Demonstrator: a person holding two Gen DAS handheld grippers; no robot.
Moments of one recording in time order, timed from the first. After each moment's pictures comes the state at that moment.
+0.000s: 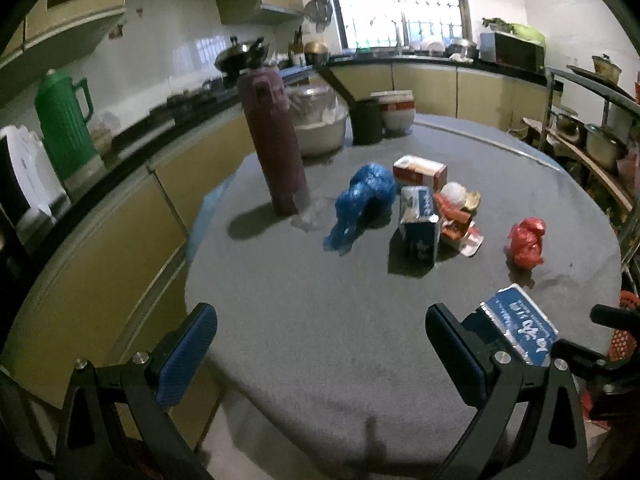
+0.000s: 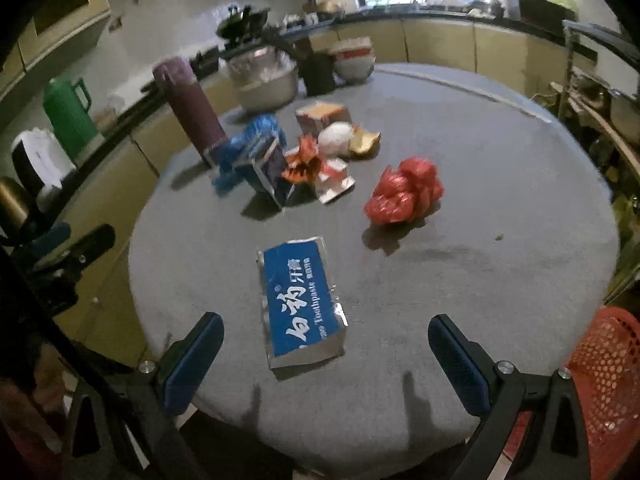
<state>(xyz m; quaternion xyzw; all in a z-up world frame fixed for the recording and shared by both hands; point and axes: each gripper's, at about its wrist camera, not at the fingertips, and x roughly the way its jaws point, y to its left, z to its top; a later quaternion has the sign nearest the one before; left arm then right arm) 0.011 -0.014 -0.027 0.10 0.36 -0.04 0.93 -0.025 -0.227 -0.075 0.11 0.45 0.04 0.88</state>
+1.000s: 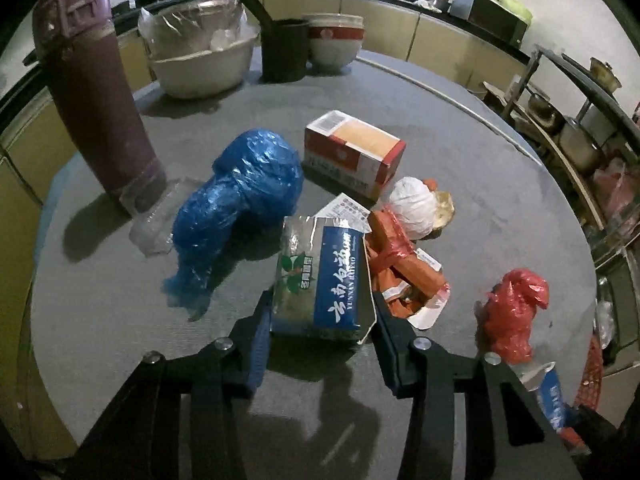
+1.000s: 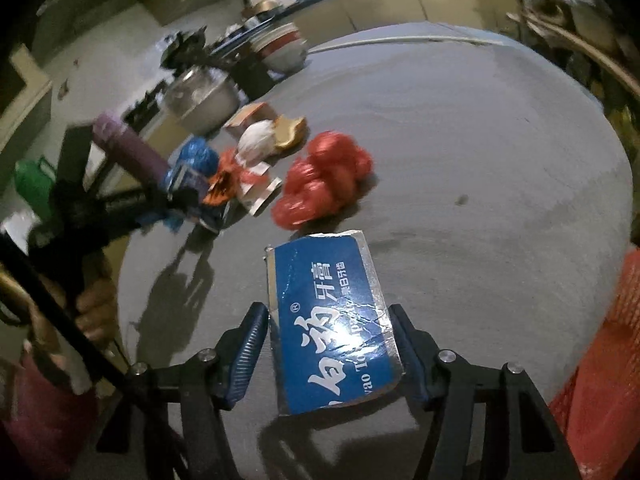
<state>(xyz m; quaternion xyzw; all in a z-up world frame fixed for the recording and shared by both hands) 0.166 -0.100 -0.084 0.03 0.49 -0.16 0.85 -0.023 -0.316 -0.108 0.27 0.44 0.01 0.86</state>
